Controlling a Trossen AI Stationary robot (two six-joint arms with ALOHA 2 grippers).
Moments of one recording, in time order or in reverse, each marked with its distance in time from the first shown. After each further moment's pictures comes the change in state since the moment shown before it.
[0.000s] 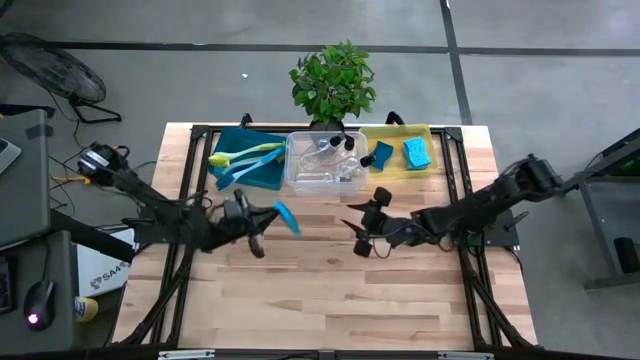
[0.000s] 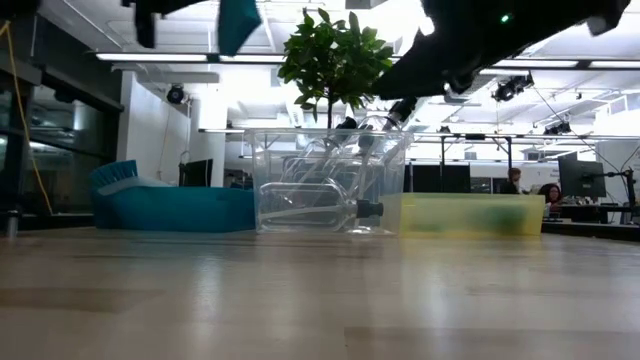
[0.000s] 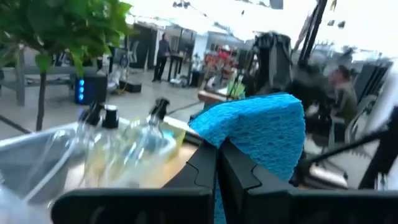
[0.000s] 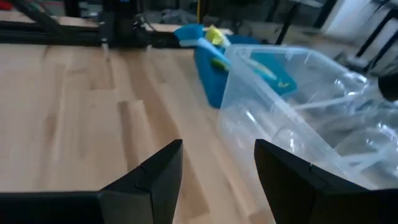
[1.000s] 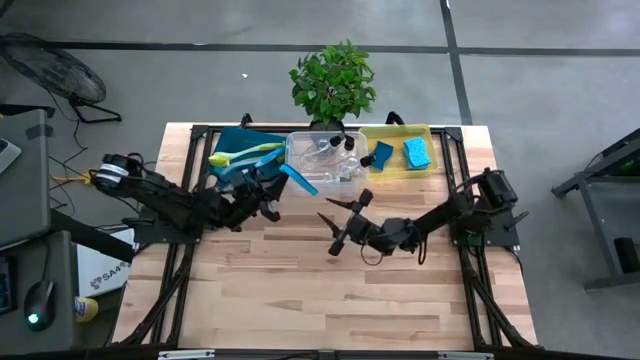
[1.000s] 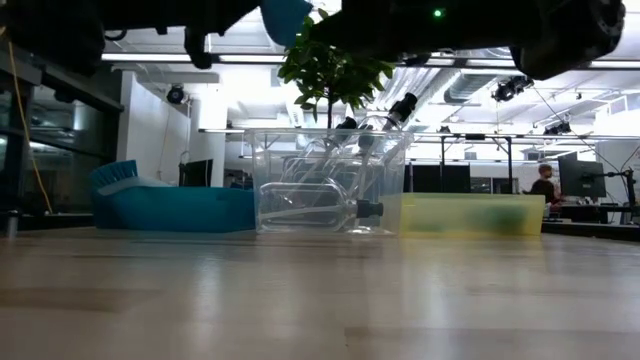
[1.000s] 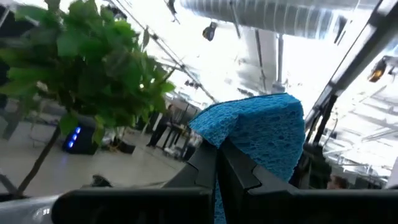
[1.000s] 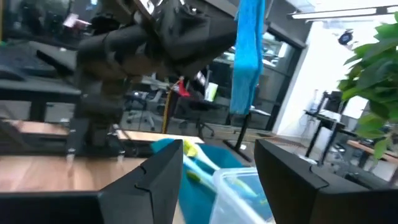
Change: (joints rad) left arm 0.372 0.267 0.001 0.676 0.272 -0.022; right arm -0.011 0.408 0.080 1.015 0.083 -0.569
